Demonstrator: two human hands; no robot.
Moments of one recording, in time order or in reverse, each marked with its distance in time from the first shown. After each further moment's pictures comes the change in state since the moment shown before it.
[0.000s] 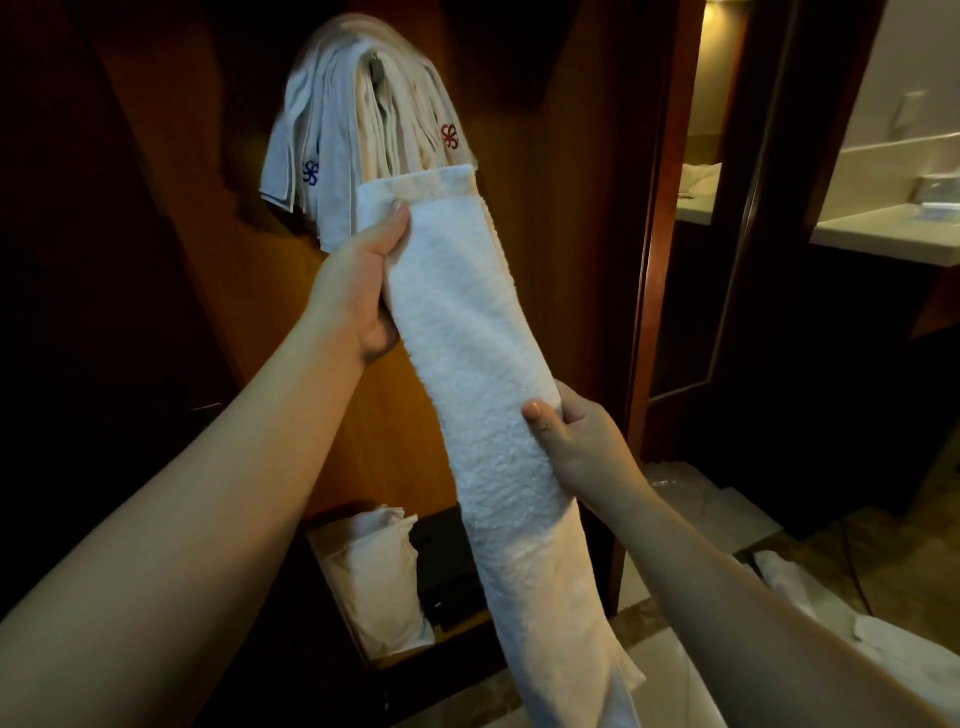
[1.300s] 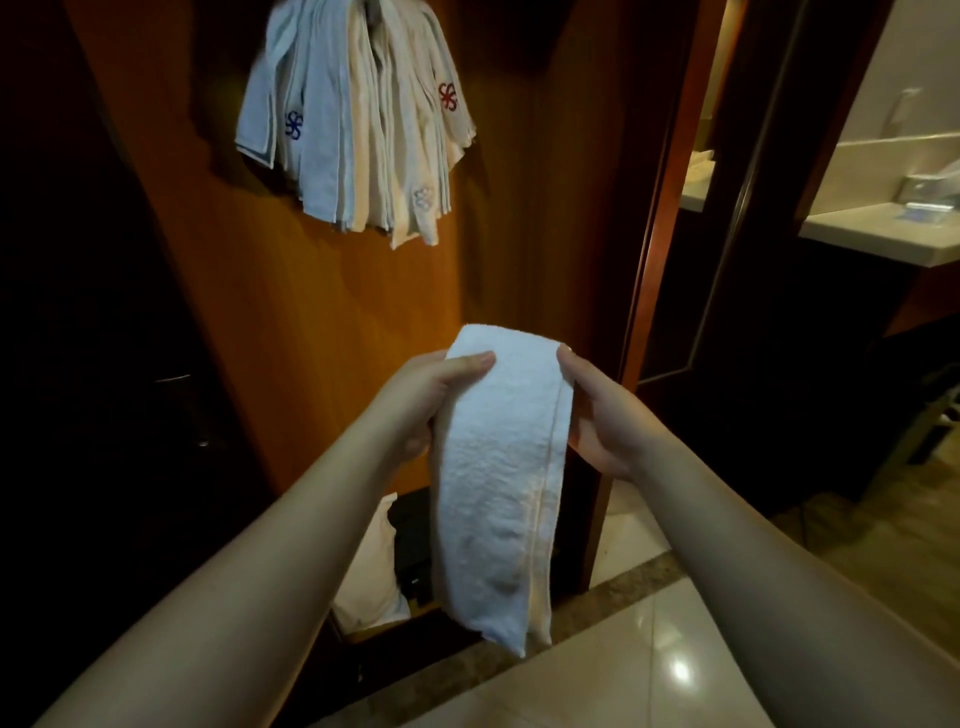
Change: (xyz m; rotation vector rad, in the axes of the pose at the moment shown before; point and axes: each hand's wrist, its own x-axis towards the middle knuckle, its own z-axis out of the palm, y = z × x) left_hand -0.001 -0.111 -0.043 0.366 -0.174 -0.321; right_hand 0.039 0.027 -0.016 0.595 -0.049 0.527
